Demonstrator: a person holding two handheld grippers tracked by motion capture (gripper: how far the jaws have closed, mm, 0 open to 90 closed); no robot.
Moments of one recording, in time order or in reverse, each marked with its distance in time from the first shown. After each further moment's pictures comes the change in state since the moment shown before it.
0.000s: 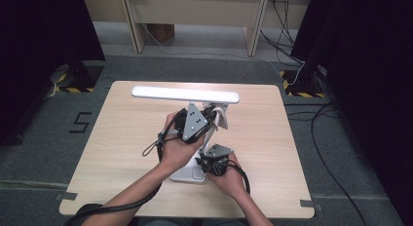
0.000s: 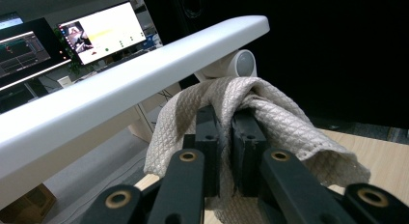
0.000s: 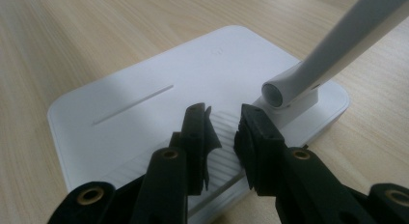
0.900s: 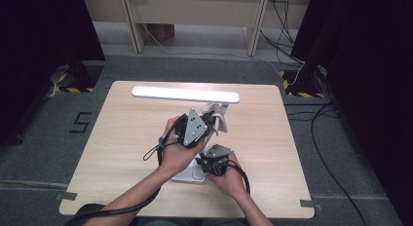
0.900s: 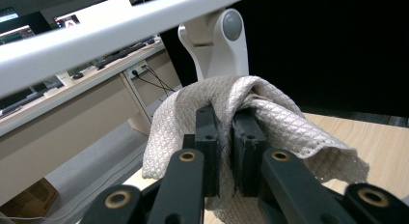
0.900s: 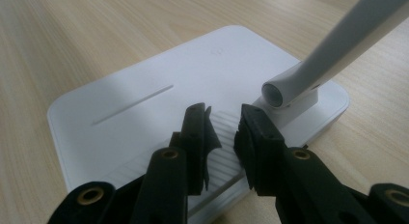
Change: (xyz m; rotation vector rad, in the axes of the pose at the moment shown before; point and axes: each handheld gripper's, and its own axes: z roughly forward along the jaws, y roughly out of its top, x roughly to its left) left arm -0.007 -0.014 -0.001 0.033 -0.003 0.014; right arm 0.000 0.000 0.000 0.002 -0.001 -0.003
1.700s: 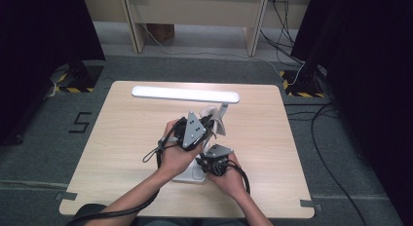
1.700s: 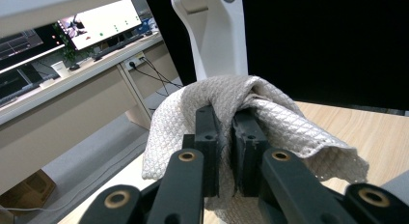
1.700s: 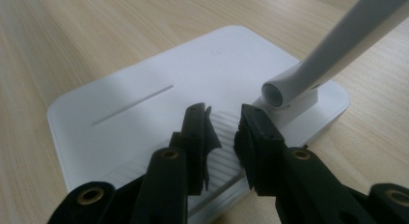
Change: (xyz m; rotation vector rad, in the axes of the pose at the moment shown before) left arm -0.002 -0.012 0.000 0.023 -0.006 -0.008; right arm 0.000 0.000 0.000 0.001 -0.005 -0.004
